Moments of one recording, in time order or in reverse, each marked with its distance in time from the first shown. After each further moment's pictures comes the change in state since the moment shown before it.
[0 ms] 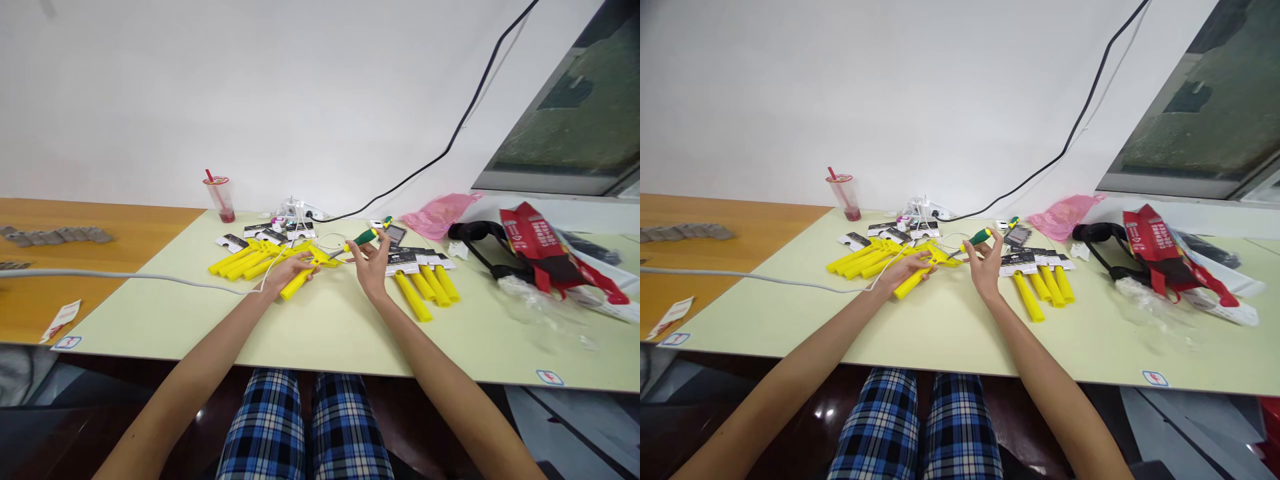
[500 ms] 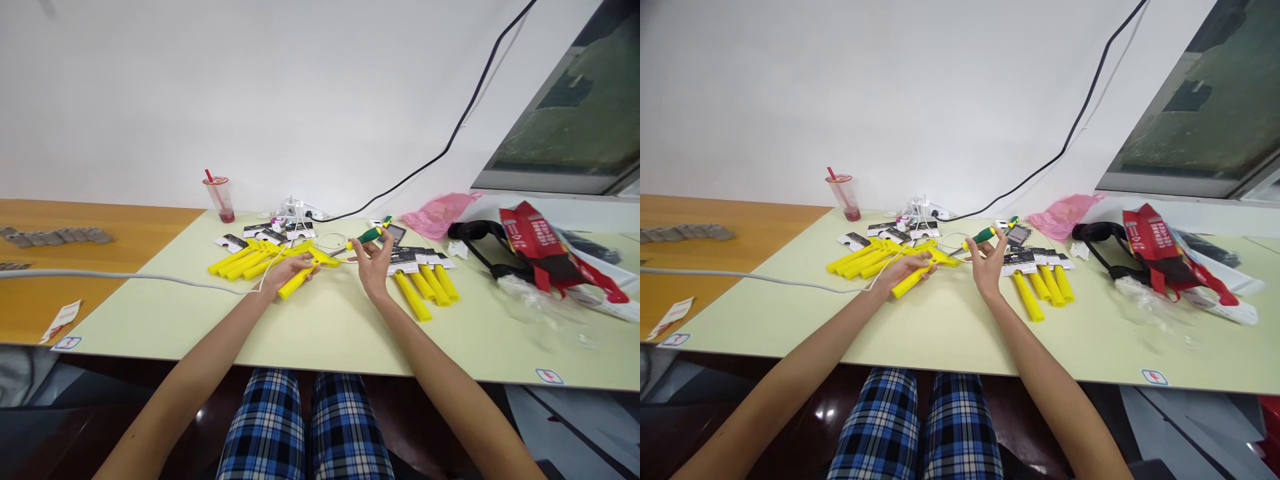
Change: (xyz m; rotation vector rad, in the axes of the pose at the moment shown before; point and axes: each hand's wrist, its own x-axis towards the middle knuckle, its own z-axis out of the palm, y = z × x) left_hand -0.003 0.005 0.003 -0.058 0.001 -0.083; right_hand 0.001 -0.007 0.000 0.039 0.043 0.008
